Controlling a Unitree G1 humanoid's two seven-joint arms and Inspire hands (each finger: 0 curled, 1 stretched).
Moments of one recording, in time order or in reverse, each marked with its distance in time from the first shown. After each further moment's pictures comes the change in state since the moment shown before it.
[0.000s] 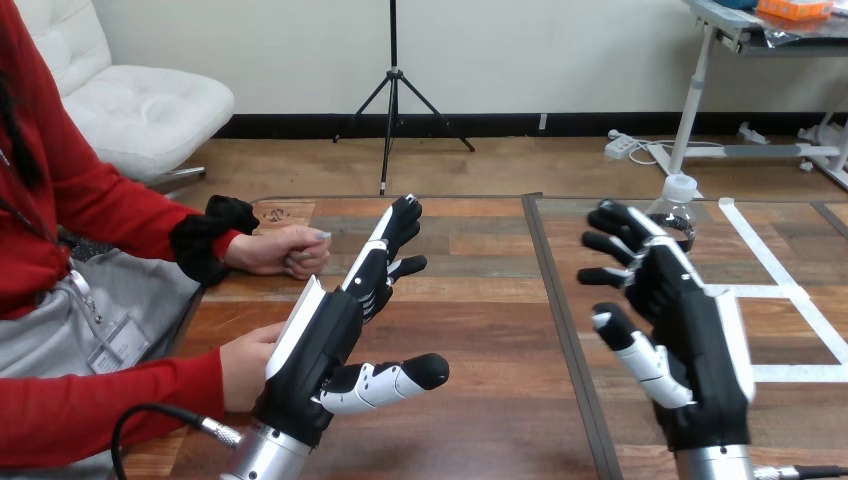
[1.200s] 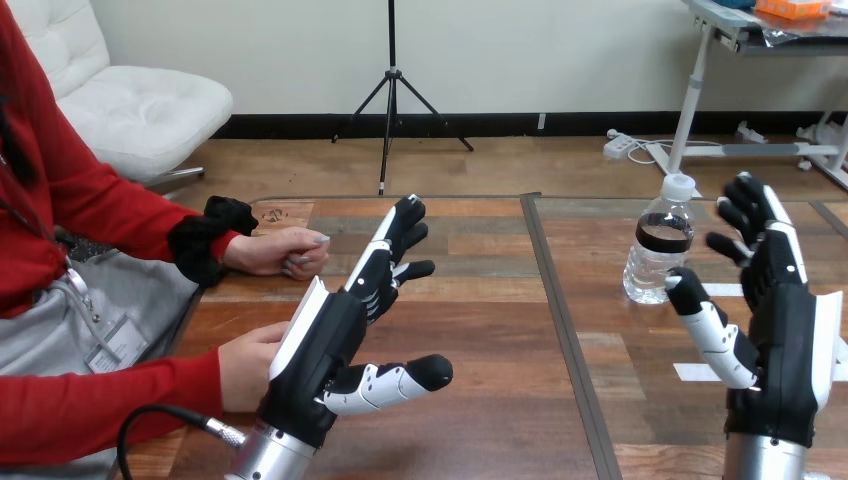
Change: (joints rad) left arm 0.000 -0.015 0.000 0.003 -0.021 0.000 -0.029; right arm -0.082 -0.022 -0.135 0.129 -0.241 -0.065 -0.389
